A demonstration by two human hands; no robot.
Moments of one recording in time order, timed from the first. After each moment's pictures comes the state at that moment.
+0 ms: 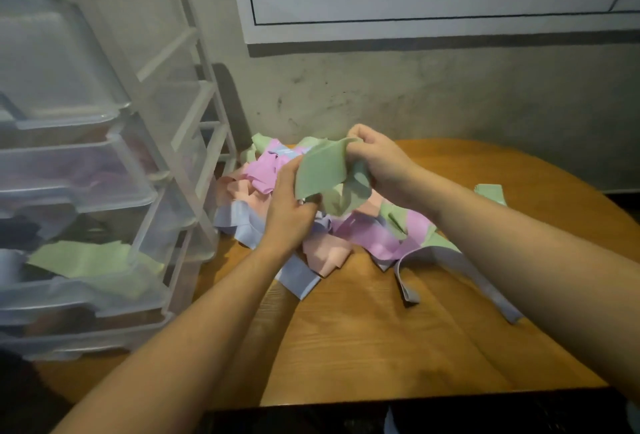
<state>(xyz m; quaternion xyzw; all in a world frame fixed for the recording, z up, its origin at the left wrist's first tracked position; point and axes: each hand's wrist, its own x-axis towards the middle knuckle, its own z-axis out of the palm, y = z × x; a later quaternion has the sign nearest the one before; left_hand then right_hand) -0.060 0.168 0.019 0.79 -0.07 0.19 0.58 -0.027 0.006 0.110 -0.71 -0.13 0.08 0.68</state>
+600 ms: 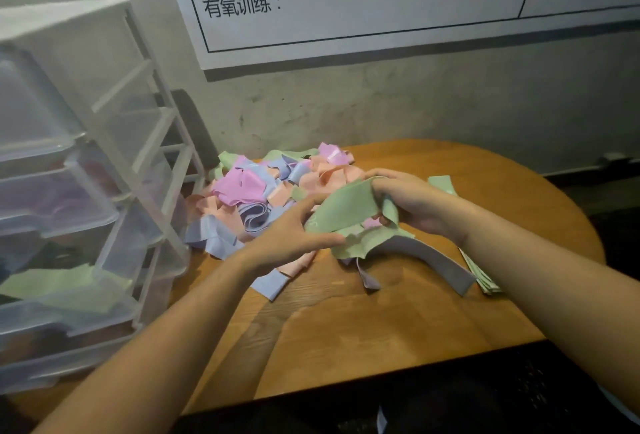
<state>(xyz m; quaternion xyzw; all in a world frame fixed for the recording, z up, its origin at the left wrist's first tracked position) -0.115 0.121 0.070 0.80 -0.19 -0.14 0.55 -0.084 -0.102 0.100 -0.74 -0.01 0.18 0.65</state>
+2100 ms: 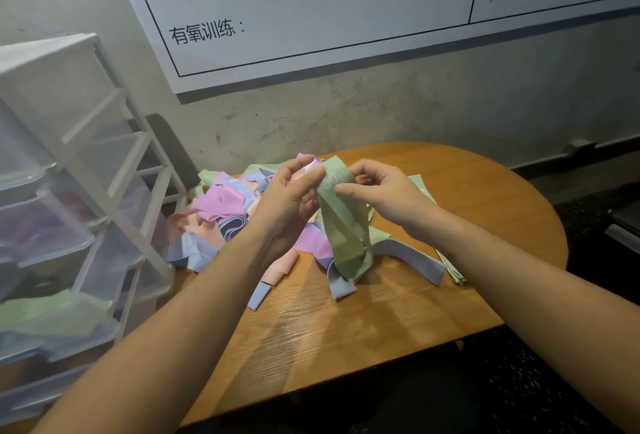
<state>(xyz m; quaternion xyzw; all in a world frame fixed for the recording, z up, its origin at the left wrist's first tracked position) -0.107 0.054 0.112 0.55 -0.04 -0.09 0.83 -0.120 -0.126 0.108 -0.76 -0.12 -0.03 0.64</state>
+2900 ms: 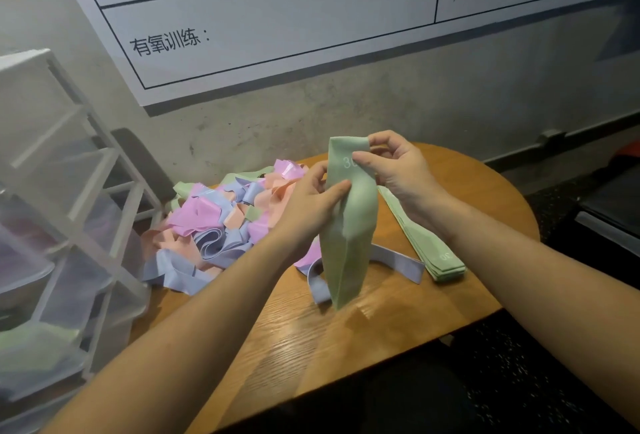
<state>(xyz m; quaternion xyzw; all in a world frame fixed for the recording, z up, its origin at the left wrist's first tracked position) -0.103 -0.010 0.103 0.70 -0.16 -0.07 0.69 -0.107 -0.172 0.117 -0.65 -0.04 -0.13 0.74</state>
